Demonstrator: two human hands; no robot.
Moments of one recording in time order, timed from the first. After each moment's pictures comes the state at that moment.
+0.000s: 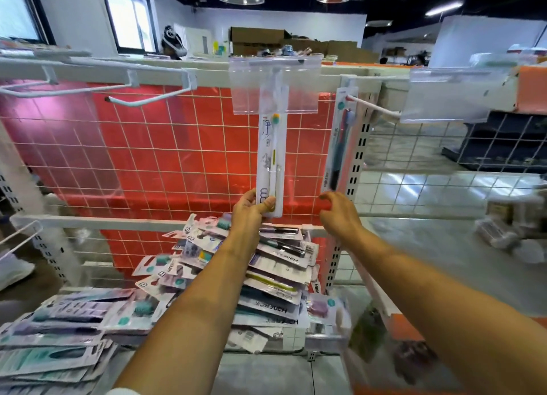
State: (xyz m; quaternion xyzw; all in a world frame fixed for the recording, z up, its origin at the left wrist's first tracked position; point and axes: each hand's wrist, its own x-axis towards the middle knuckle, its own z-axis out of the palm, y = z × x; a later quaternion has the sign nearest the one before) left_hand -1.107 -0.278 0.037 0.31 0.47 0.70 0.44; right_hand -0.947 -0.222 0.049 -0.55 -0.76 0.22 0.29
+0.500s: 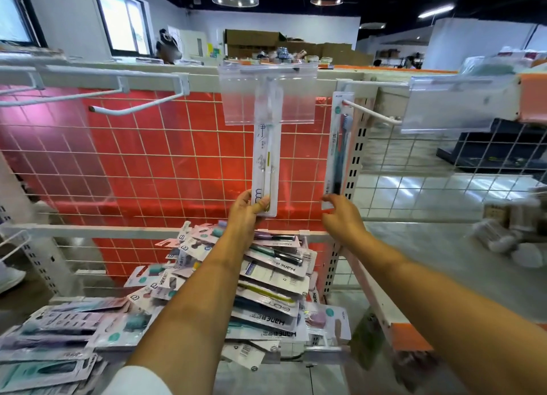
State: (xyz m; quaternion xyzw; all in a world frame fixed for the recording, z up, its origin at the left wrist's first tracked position) left_hand -1.116 -0.263 0.044 0.32 0.46 0.69 0.46; right_hand -0.942 -0.209 0.051 -0.56 -0.74 0.23 0.29
